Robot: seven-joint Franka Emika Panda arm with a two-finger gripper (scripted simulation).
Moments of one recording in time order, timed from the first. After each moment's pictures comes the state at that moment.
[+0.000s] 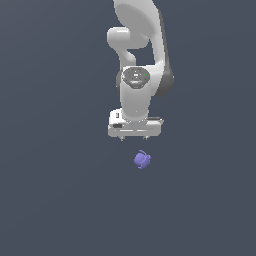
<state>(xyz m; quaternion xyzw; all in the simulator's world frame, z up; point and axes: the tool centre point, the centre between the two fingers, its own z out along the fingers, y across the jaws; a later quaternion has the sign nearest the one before) -0.007 0.026 0.149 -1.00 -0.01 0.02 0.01</state>
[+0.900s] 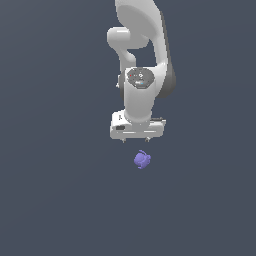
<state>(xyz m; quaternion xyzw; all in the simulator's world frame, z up) 0.003 0.033 0.149 -1.00 -0.03 0.00 0.00</state>
